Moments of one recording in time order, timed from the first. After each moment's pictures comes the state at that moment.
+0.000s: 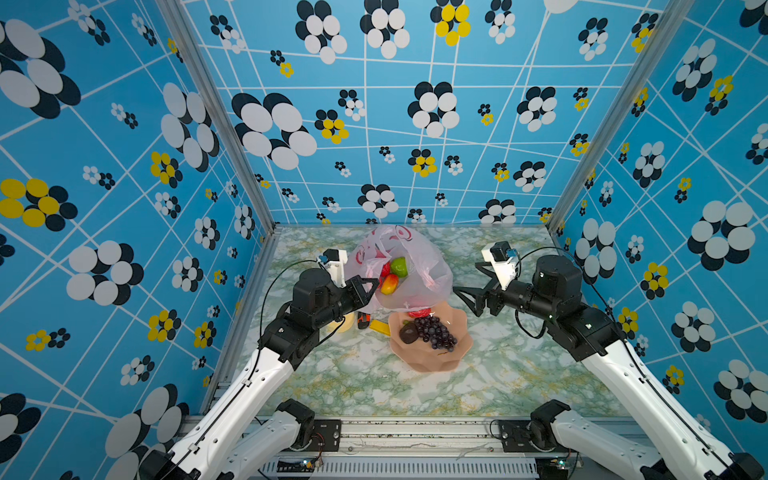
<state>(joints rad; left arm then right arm) -0.45 0.93 0.87 -0.26 0.32 -0.88 0.49 0.93 1.05 -0.44 -0.35 -0.07</state>
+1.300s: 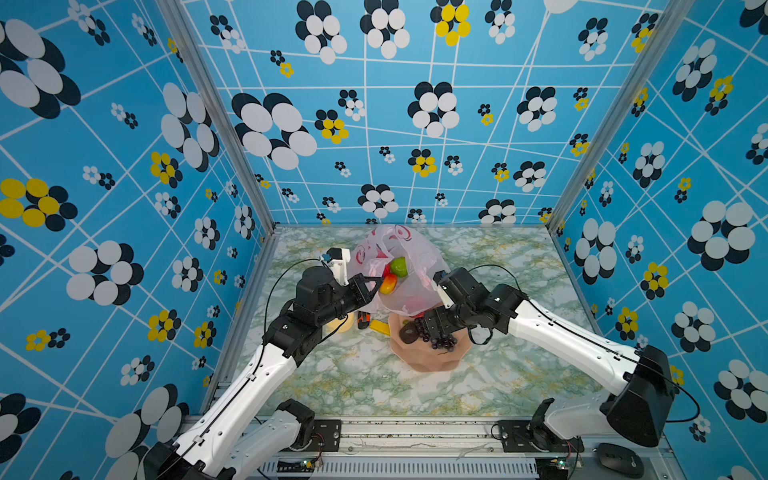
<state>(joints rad) -0.45 0.95 0.87 -0.21 0.35 -0.91 0.80 1.46 1.23 -0.84 0.04 0.37</state>
